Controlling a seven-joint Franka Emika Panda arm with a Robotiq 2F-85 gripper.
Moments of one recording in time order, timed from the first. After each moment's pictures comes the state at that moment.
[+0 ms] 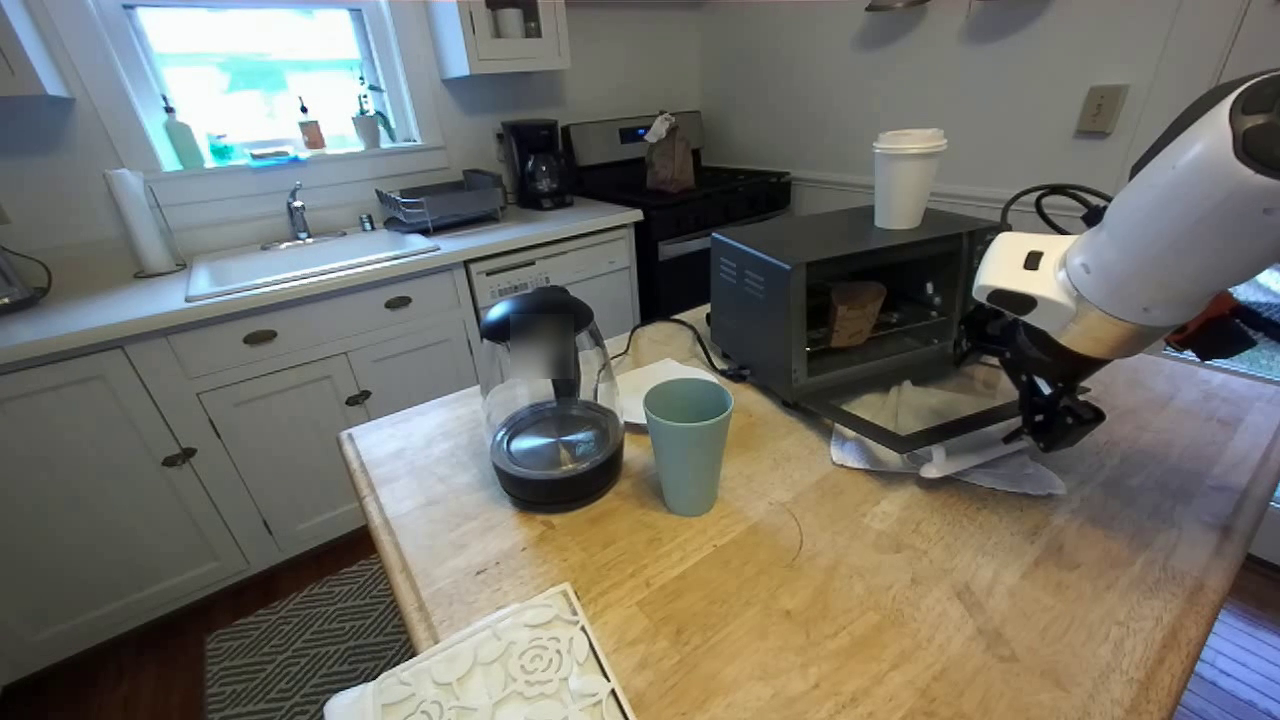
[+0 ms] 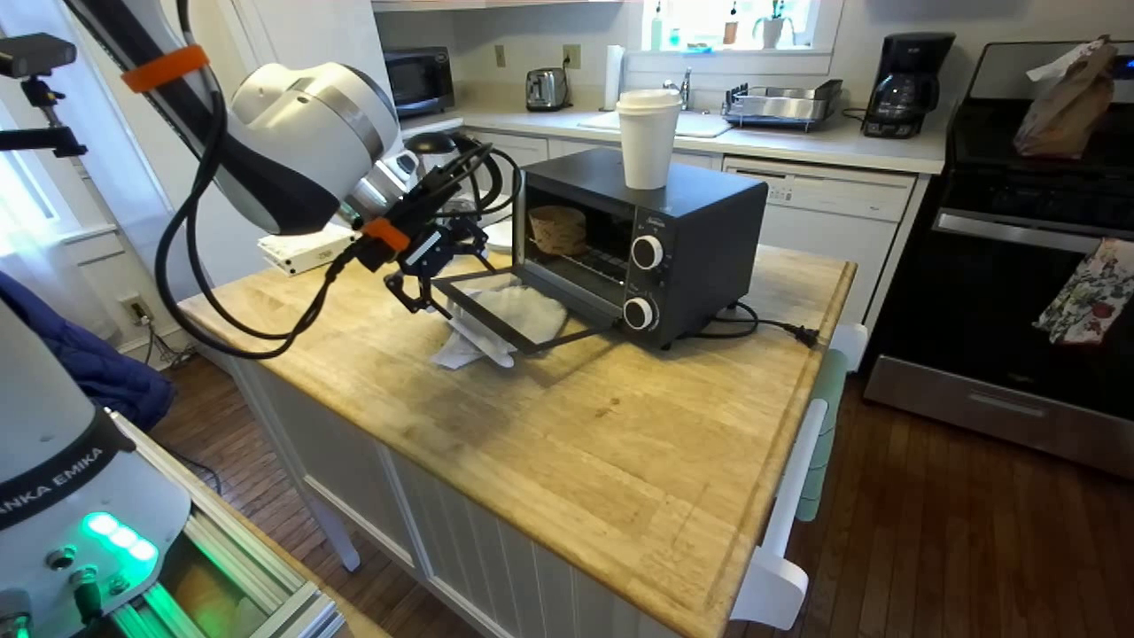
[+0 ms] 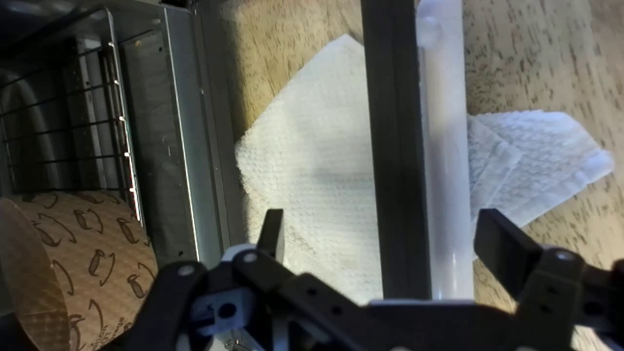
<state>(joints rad) -0.16 0.03 -0.12 -2.64 -1.83 2.88 0.40</state>
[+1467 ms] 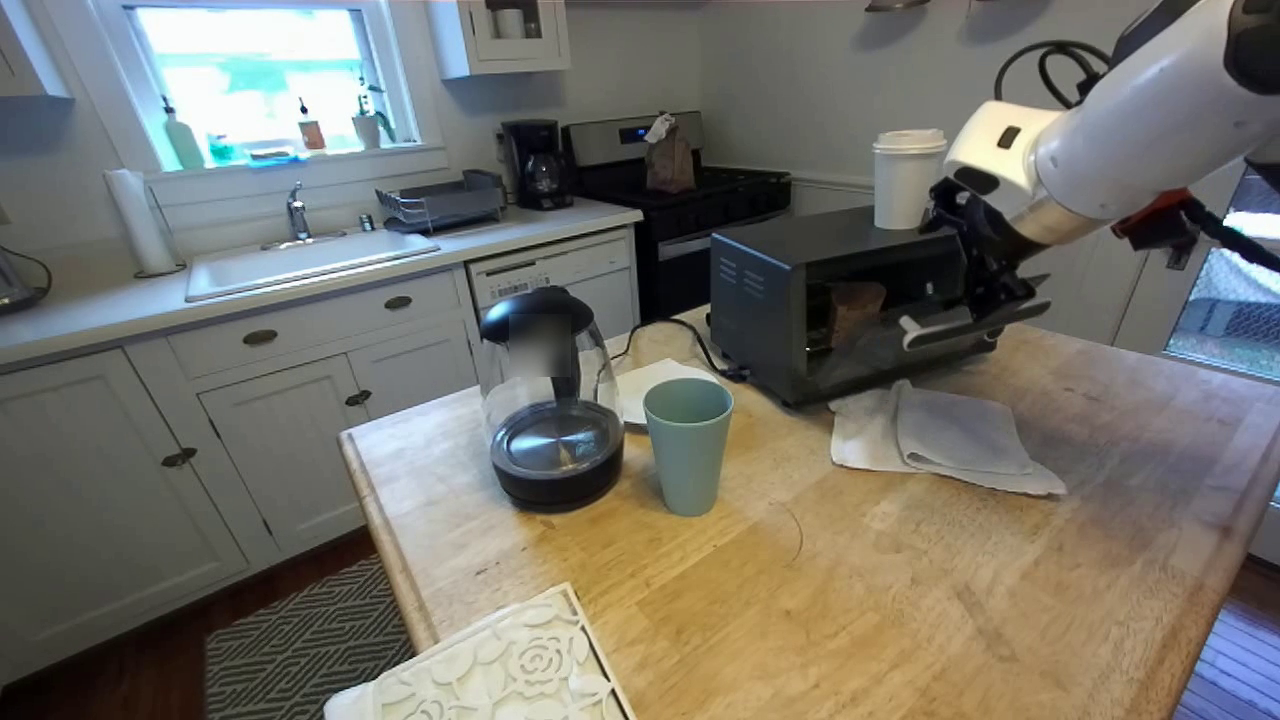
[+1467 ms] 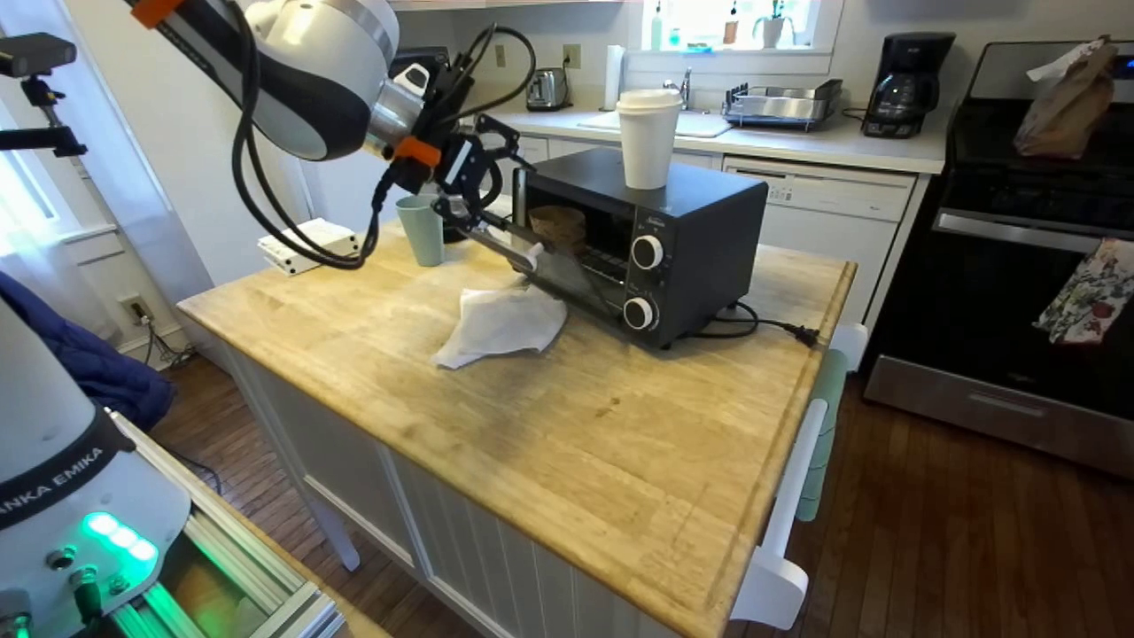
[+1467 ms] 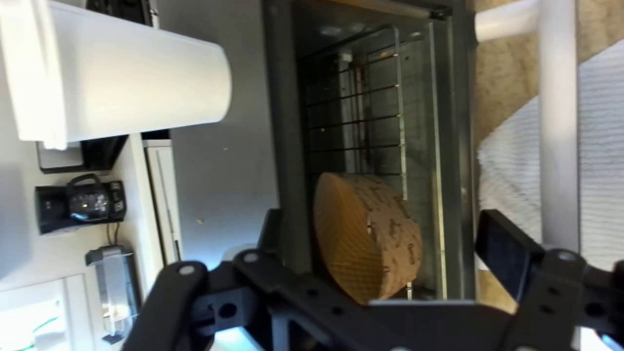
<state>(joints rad) -0.14 -0.09 -0.10 -2.50 -1.99 2.76 0.56</state>
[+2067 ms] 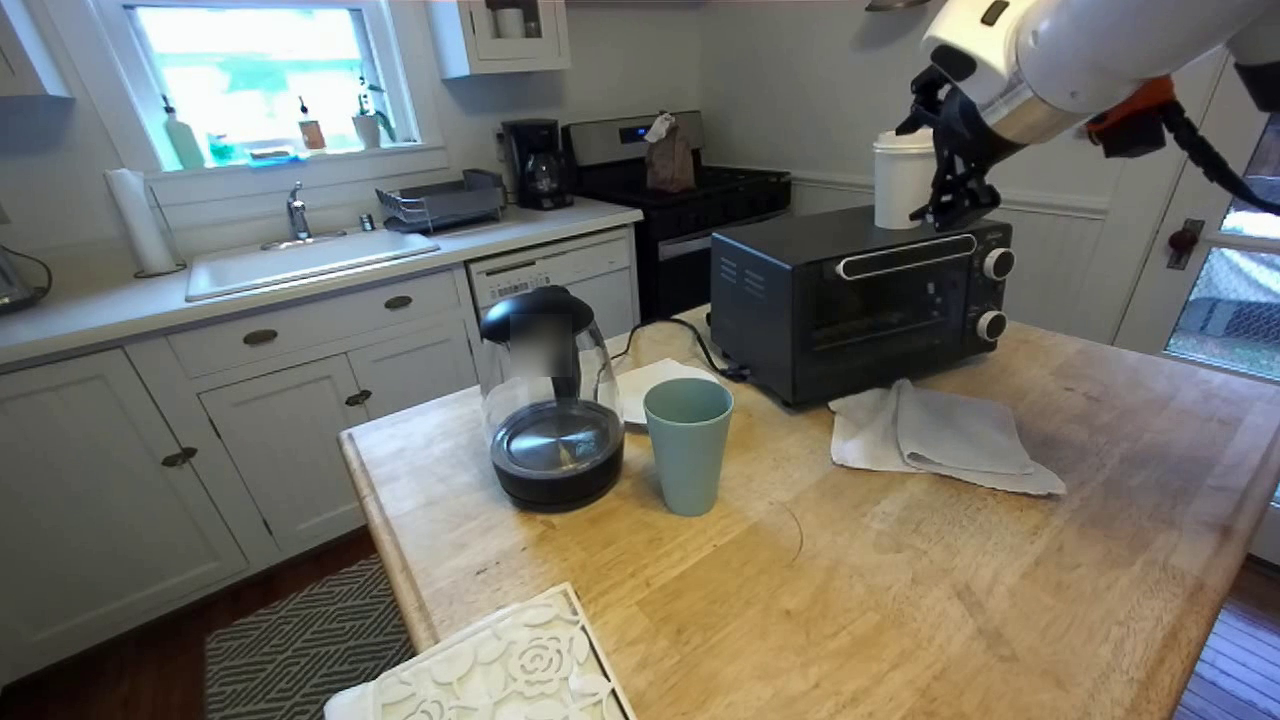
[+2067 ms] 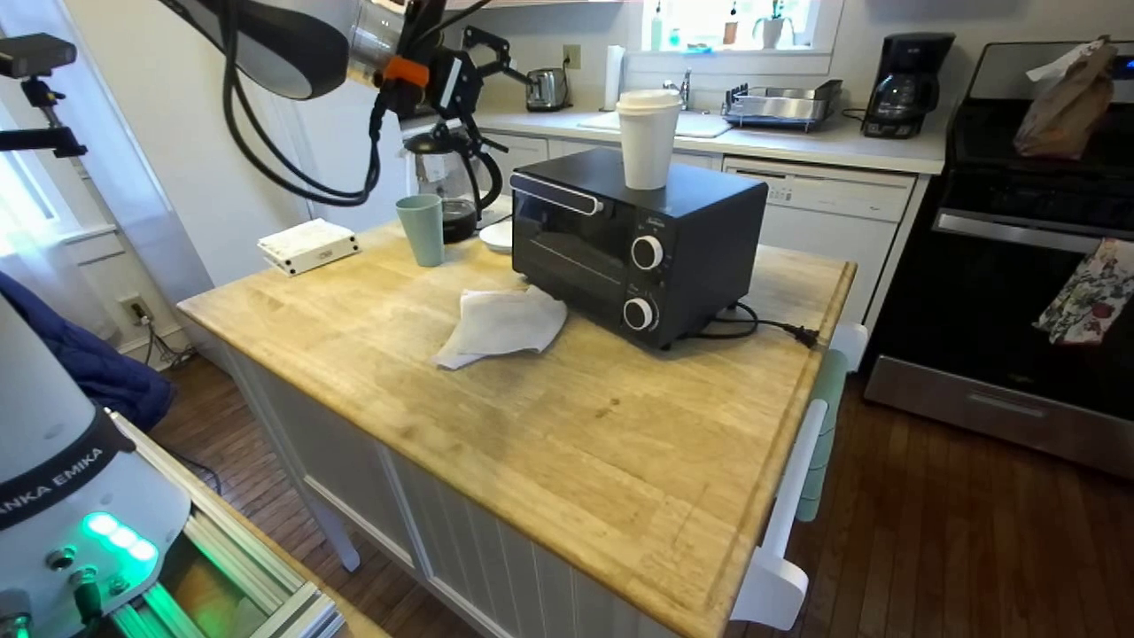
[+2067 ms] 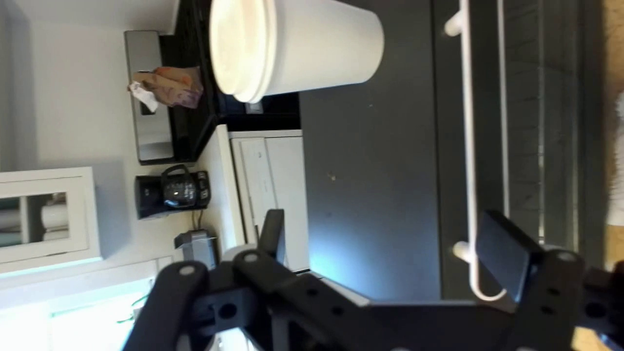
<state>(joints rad) -0.10 -0.20 -0.06 -2.45 -1.85 2.70 0.47</state>
